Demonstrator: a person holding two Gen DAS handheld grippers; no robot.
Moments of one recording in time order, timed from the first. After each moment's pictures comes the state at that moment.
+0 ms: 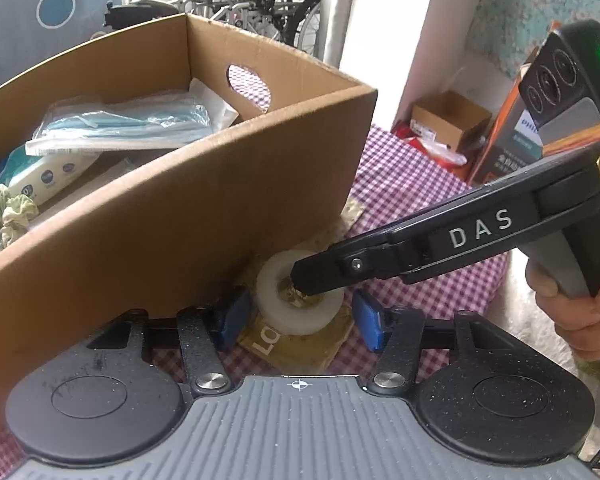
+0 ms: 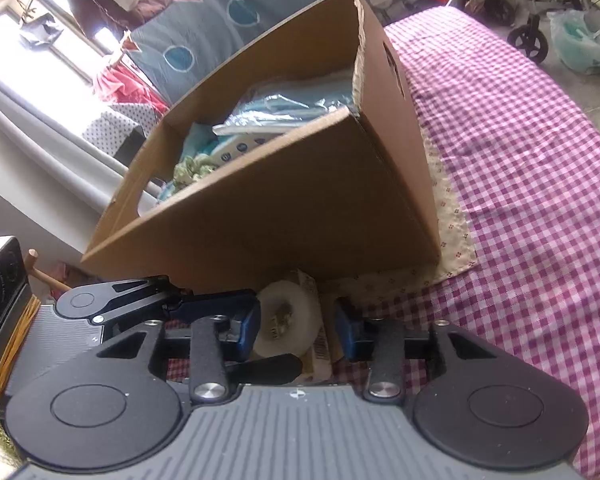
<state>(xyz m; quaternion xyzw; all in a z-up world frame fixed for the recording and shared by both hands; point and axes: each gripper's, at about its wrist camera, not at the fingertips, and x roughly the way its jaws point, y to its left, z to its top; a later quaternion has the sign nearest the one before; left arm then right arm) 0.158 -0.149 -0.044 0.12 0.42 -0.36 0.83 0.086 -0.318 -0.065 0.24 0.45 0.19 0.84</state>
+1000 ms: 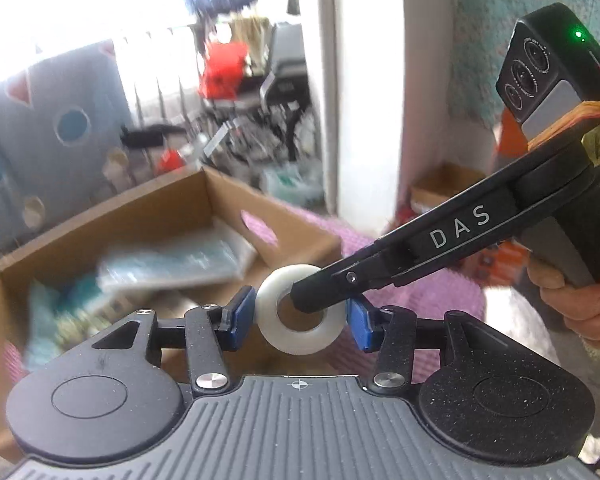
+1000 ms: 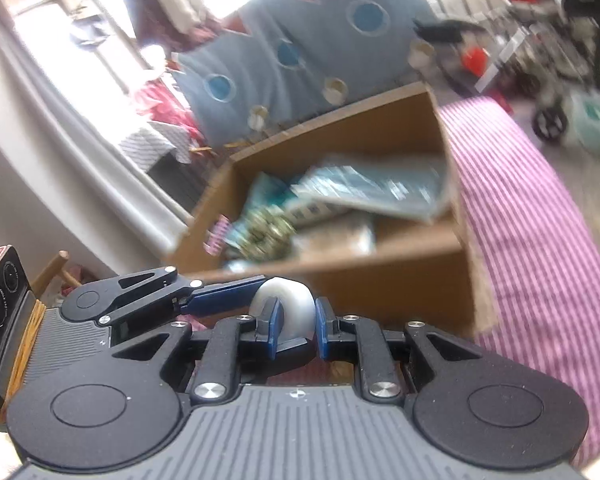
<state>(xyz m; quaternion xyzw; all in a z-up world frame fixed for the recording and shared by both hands) 0.102 -0.122 0.056 0.14 0.25 -0.36 0.89 0.052 -0.294 0.032 0.19 0.38 0.21 0.88</state>
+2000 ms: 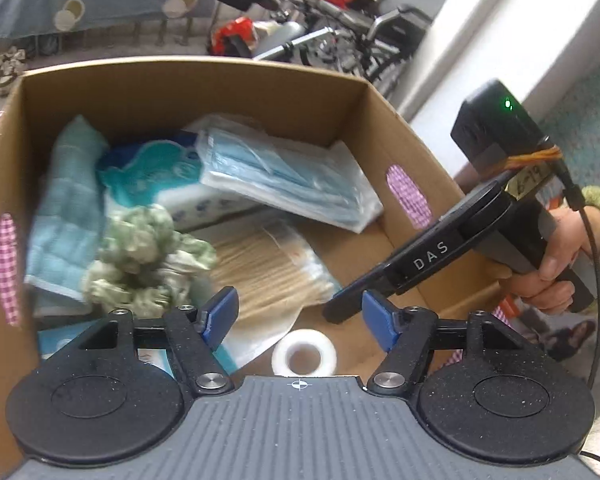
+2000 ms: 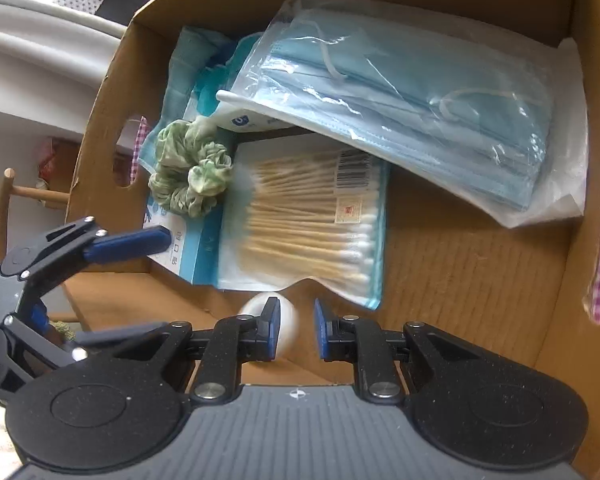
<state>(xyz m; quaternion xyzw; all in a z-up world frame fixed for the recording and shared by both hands) 0.267 -0.021 0.016 -0.06 0.46 -0.31 0.83 0.285 -0.234 -0.060 0.12 0.67 0.26 0.68</state>
